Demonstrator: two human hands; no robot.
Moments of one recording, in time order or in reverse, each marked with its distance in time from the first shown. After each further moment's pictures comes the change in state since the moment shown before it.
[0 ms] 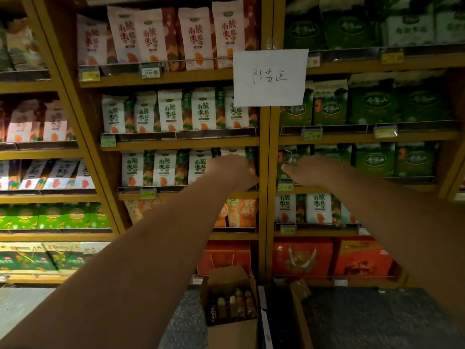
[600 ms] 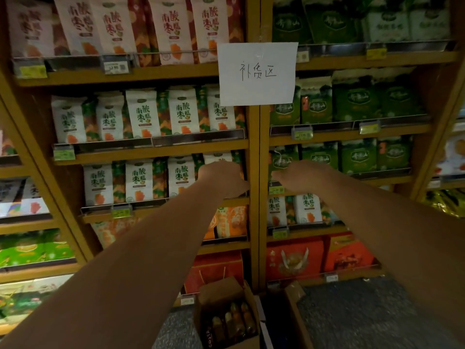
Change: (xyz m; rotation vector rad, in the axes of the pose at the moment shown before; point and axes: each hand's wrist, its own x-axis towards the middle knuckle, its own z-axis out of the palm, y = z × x) left_hand 0.095 -0.063 0.041 0.018 -0.041 0.150; right_hand 0.081 -0.052 0.028 -0.034 0.003 0.074
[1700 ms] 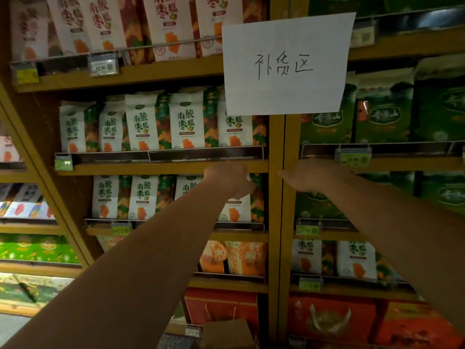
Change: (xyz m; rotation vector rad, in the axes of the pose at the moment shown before) left_hand 0.232 0.005 0.010 -0.012 0.004 -0.239; right_hand 0.267 0.030 -0.015 0.052 -0.023 -0.222
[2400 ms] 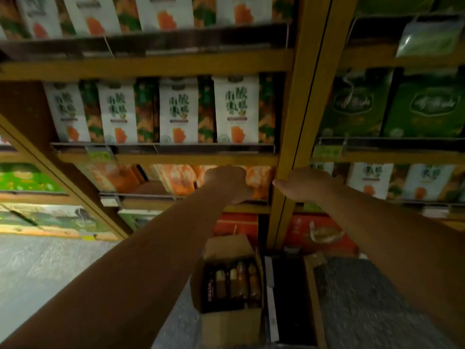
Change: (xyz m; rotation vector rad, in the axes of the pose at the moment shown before) left_hand 0.009 -0.025 0.213 -0.074 -0.427 0.066; right_hand 0.037 -0.026 0.214 -0.080 -0.429 0.025
